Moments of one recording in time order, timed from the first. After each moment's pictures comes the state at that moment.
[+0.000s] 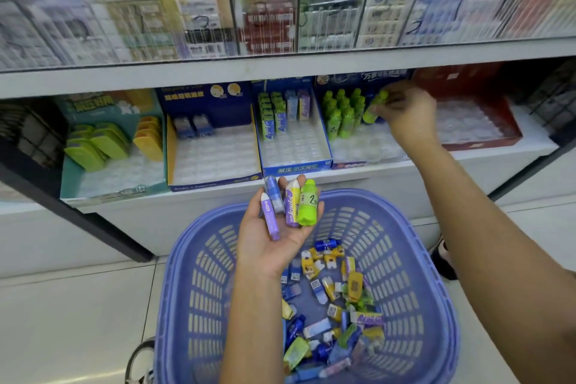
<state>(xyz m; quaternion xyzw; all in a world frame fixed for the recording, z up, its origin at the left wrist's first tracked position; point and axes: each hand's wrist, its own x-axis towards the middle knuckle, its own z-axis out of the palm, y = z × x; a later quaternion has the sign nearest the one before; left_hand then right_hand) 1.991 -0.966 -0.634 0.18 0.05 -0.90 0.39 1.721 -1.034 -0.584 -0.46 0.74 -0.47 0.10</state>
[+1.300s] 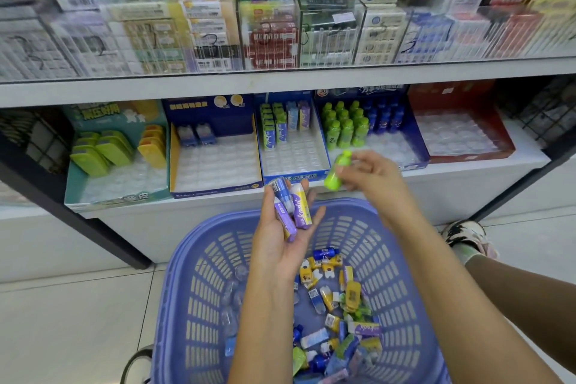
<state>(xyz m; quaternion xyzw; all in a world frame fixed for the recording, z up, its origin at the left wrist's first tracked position) 1.968 -0.968 -0.630 0.28 -0.05 -0.84 0.46 1.809 -0.962 -0.593 -0.37 0.67 -0.53 0.38</state>
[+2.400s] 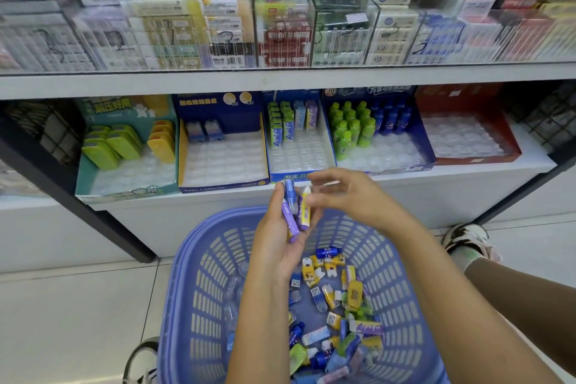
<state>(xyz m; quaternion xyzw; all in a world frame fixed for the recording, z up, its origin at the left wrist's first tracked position) 1.977 -0.968 -0.630 0.34 -0.11 -0.82 0.45 1.836 -0.956 -0.588 -0.52 0.63 -0.35 0.46</state>
